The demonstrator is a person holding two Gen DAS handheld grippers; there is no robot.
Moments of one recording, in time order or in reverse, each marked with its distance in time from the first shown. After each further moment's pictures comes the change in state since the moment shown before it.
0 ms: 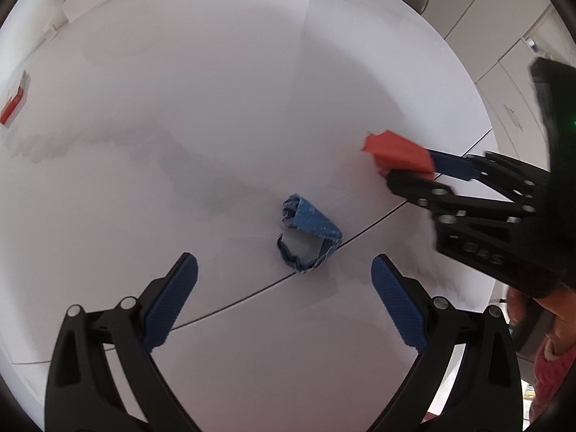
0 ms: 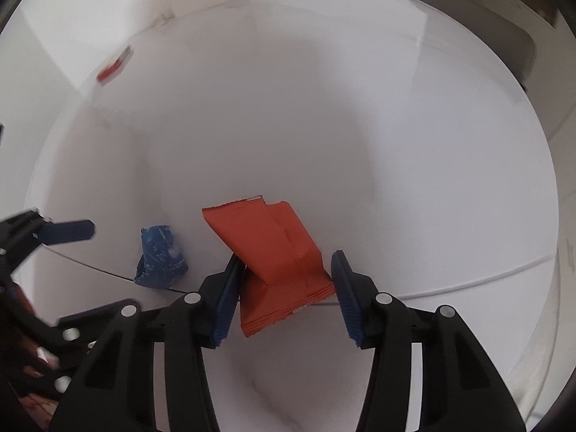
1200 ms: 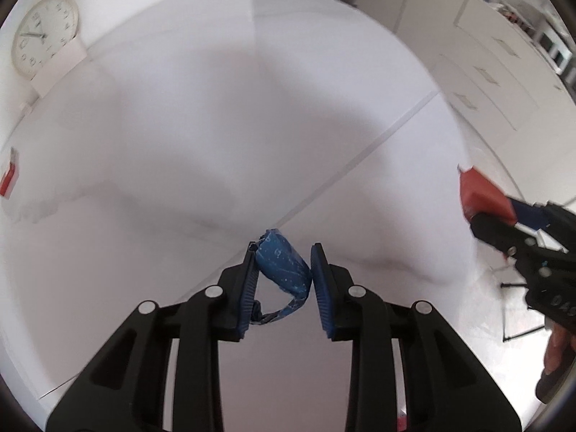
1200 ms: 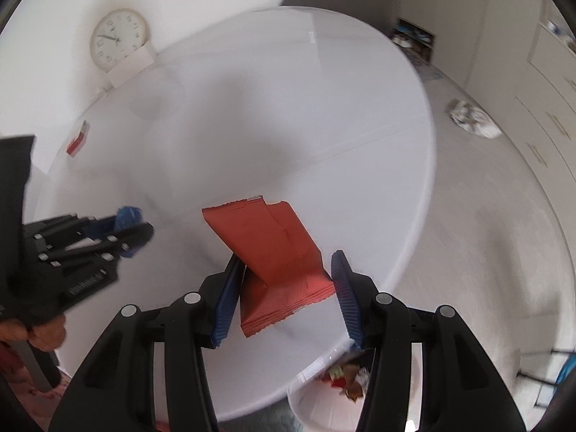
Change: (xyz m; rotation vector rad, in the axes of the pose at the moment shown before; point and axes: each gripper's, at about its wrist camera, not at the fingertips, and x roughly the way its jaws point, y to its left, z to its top) left arm -0.016 -0.122 -0.006 0.238 -0.087 0.015; right arm -0.104 -0.040 -0.121 0.347 -0.113 -0.121
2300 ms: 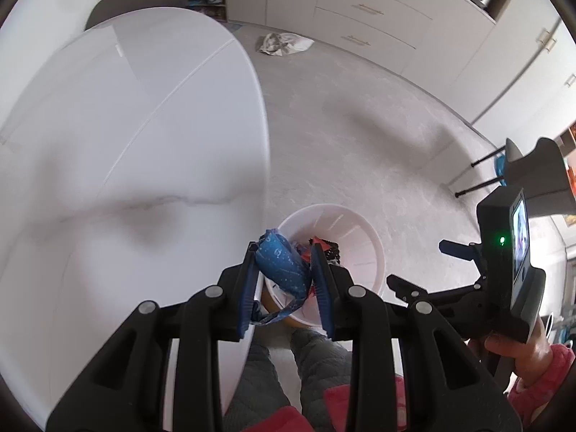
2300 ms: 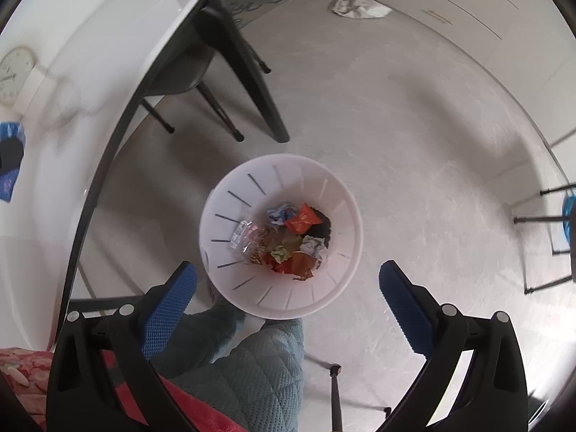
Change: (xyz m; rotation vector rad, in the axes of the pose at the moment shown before) left arm -0.051 -0.120 -0.104 0.376 0.052 -0.198; right arm -0.019 -0.114 -0.203 0.416 0.183 -0.197
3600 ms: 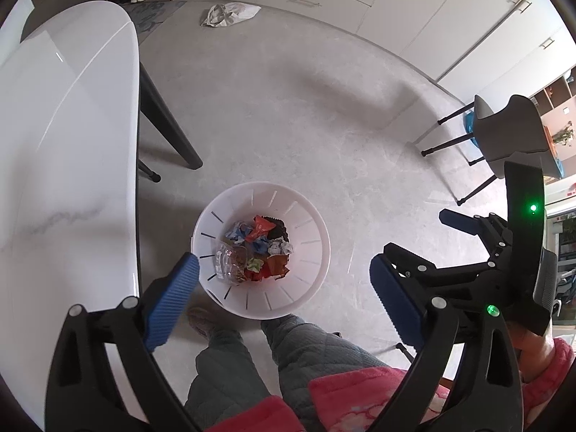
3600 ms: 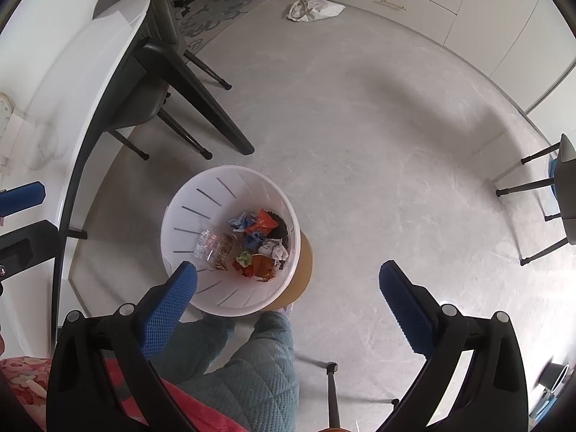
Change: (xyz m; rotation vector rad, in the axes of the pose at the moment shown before) left arm 0.047 -0.093 0.013 0.114 0.141 -0.125; right arm -0.025 -0.082 -0.020 0.127 -0.040 -0.035
